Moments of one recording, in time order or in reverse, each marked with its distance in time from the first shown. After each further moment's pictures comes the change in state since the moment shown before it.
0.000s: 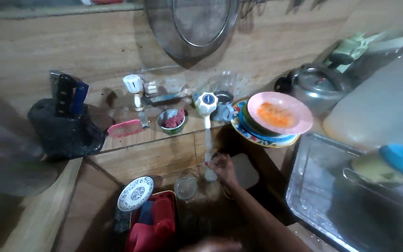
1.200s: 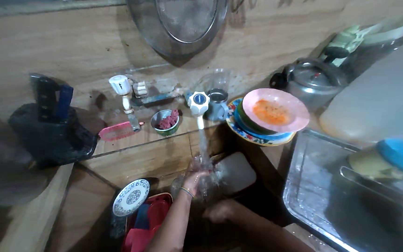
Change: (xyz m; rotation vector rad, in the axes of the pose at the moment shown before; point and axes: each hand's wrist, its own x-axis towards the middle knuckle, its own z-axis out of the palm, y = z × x) left_hand 0.136 -0.138 -0.096 -0.280 0.937 -0.576; right_hand -0.060 0.013 0.005 -0.776 -1.263 0.162
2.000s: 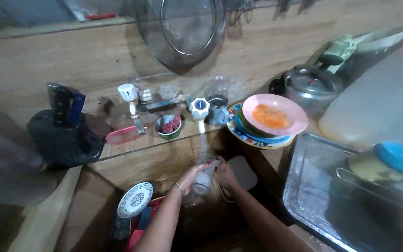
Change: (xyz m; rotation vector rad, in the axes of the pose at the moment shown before) left_hand -0.040 0.070 -0.006 0.232 -0.189 -0.071; right_hand -0.010 0.011 -0.068 0.452 1.067 -0.082
